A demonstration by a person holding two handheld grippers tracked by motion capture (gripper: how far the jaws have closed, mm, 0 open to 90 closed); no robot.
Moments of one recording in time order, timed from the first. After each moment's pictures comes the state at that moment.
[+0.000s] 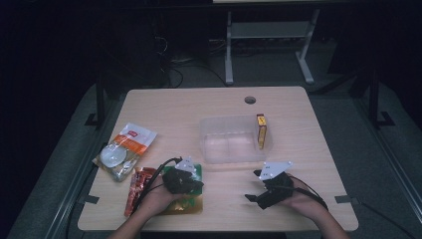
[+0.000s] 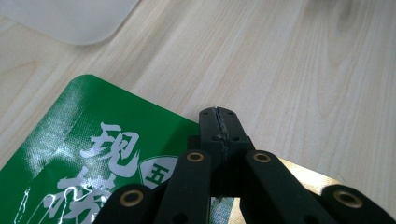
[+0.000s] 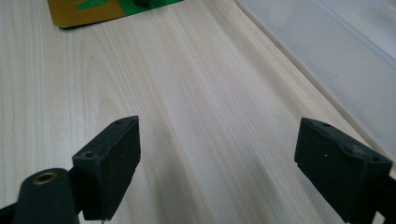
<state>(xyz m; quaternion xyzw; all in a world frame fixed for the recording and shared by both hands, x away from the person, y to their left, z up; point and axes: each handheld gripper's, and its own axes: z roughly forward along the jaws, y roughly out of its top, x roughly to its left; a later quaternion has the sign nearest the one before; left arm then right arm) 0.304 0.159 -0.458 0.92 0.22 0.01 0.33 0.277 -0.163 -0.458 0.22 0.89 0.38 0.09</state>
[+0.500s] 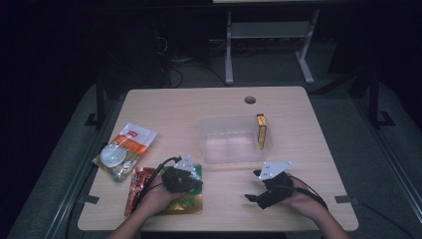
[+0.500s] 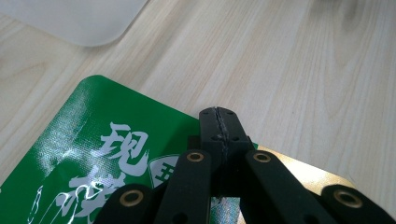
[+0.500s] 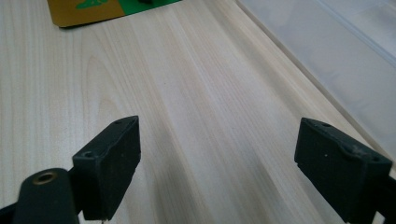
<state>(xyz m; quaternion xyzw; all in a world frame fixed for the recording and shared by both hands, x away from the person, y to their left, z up) 0.307 0.160 -0.460 0.91 0.22 0.01 0.34 0.277 -0.163 -0.459 0.22 0.89 0.38 0.09</state>
